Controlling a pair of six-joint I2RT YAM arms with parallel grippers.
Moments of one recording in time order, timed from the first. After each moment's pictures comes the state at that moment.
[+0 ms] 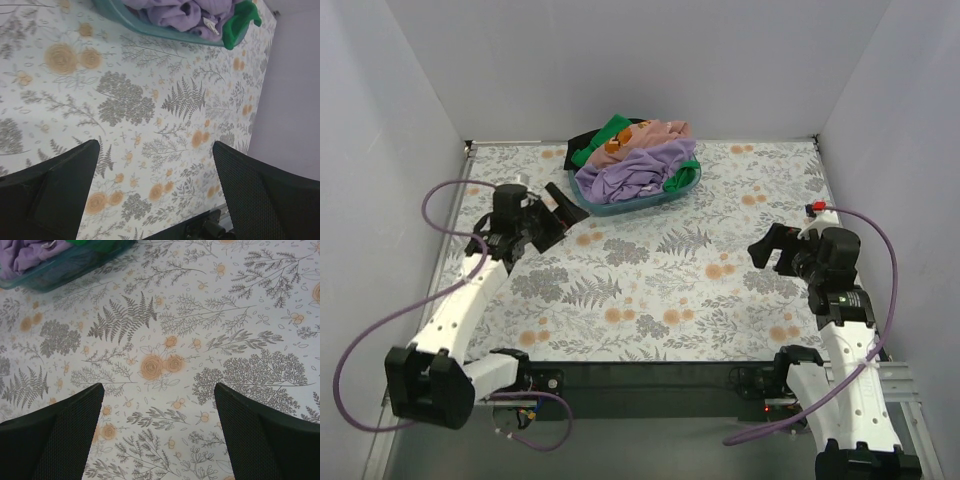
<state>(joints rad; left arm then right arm) -0.16 1.10 0.91 -0.42 0.24 -0.84 -0.03 0.66 0.68 -0.52 -0.31 0.26</state>
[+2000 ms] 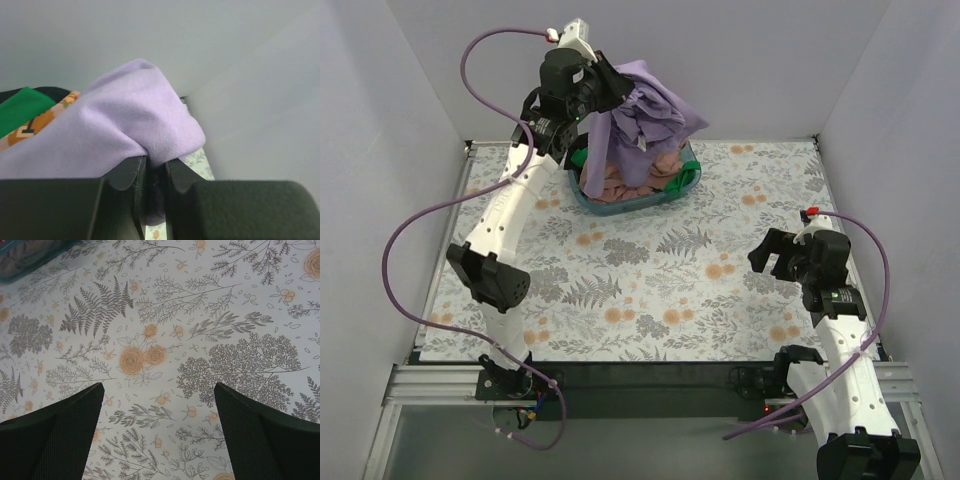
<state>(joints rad) -0.44 1.92 2.27 -0.48 0.03 -0.61 -0.03 0.70 0.59 -0.47 -0.25 0.26</state>
